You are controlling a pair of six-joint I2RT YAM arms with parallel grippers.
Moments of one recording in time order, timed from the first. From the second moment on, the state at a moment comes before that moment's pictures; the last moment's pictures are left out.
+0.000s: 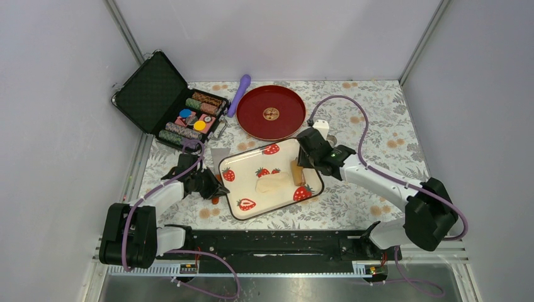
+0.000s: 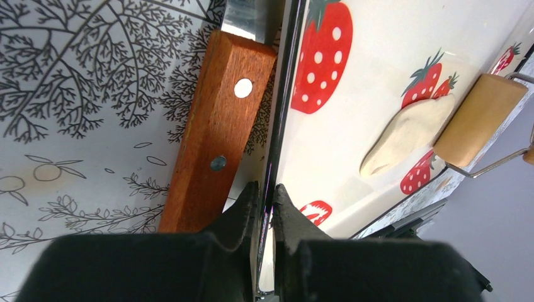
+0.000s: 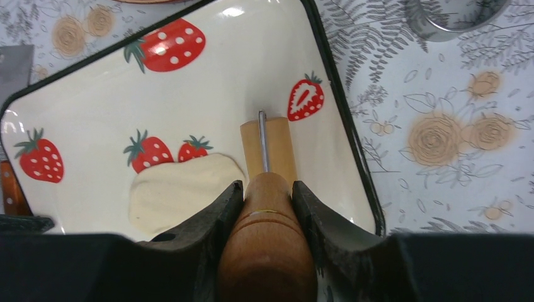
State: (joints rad) left arm -0.10 1.21 0.41 -0.28 0.44 -0.73; right arm 0.74 1.41 0.96 -0.43 0.35 0.69
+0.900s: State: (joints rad) left arm -0.10 1.20 0.40 -0.28 0.44 -0.73; right arm 0.85 1.51 1.09 -0.34 0.13 0.47
